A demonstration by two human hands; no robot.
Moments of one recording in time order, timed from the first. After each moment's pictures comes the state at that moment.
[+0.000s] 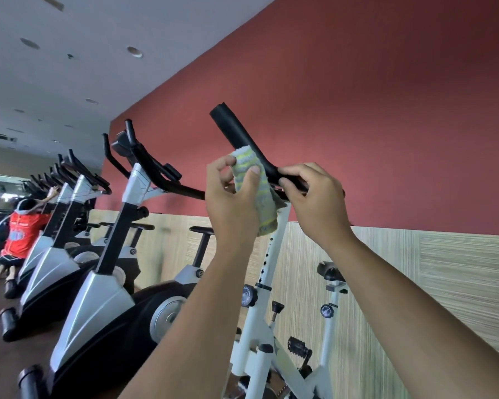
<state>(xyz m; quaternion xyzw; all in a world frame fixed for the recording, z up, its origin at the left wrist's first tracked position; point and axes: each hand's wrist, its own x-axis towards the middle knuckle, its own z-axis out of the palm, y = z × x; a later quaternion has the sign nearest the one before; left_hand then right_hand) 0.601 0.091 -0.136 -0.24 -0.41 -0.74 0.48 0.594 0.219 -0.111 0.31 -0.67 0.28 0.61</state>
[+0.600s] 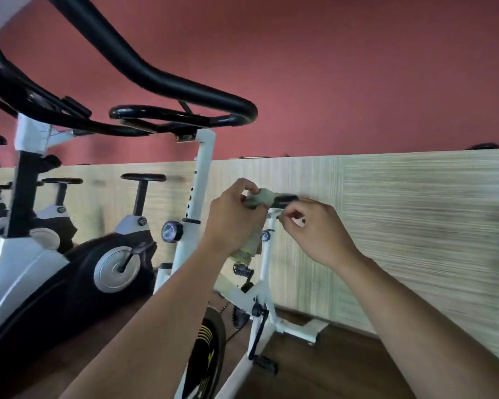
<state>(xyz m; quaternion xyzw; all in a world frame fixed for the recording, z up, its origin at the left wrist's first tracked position) 0.568 0.210 -0.244 -0.28 -0.77 -0.49 0.30 0.610 0.381 -0.263 0.11 -0.87 0.25 0.42</state>
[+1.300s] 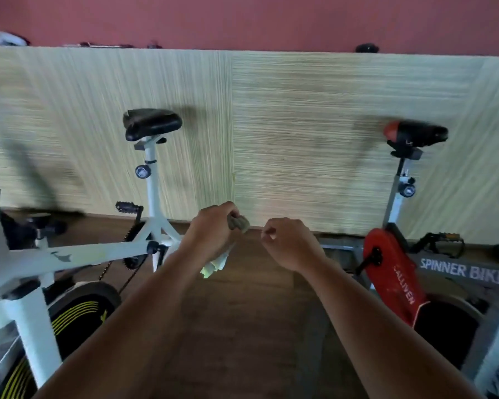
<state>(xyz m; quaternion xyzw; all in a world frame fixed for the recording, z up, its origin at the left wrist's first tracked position) 0.528 0.447 -0.284 -0.39 -0.87 -0.30 -0.02 0.645 0.586 -0.298 -0.25 -0.93 0.24 0.10</state>
